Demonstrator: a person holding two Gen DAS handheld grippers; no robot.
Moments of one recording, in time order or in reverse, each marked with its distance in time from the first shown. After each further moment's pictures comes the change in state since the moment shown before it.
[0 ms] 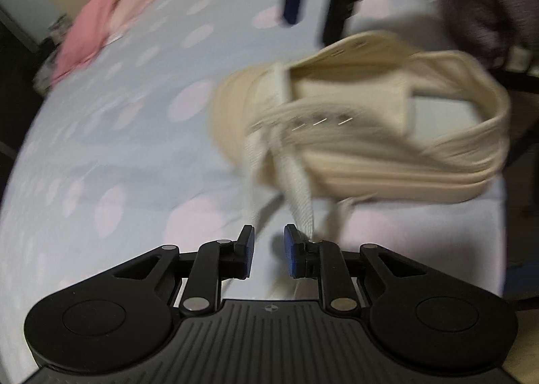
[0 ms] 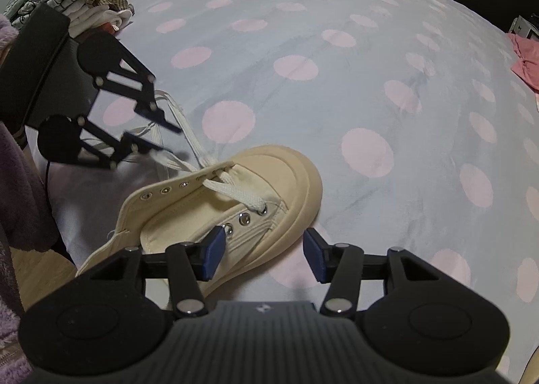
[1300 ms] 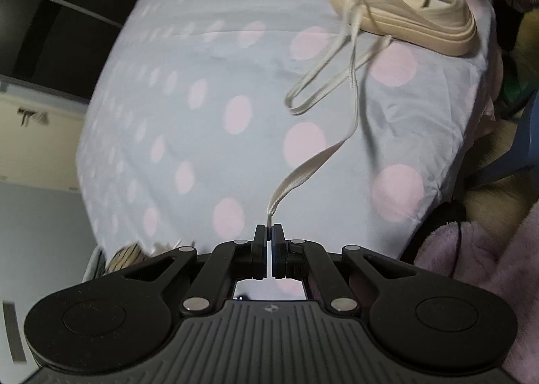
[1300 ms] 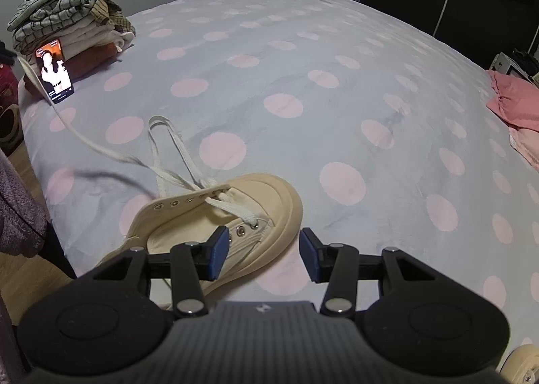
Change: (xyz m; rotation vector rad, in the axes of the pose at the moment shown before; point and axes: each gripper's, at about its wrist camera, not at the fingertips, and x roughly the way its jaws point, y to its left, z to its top) left arm -0.185 -0.025 -0.063 -0.251 0.481 0.332; right arm -0.044 0.015 -0.008 -0.044 -0.121 -0.090
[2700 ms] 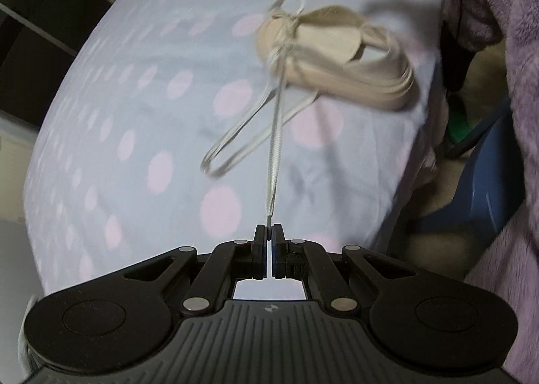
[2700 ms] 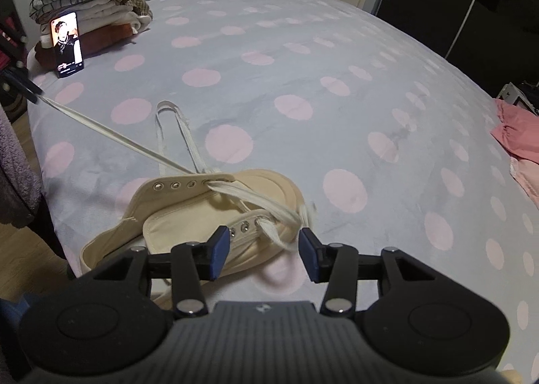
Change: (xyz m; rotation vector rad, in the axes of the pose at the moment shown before) left arm -0.013 -0.040 0.024 -0.031 -0.121 -0.158; right arm -0.001 0.009 -0.009 -0.120 -0.016 -0.025
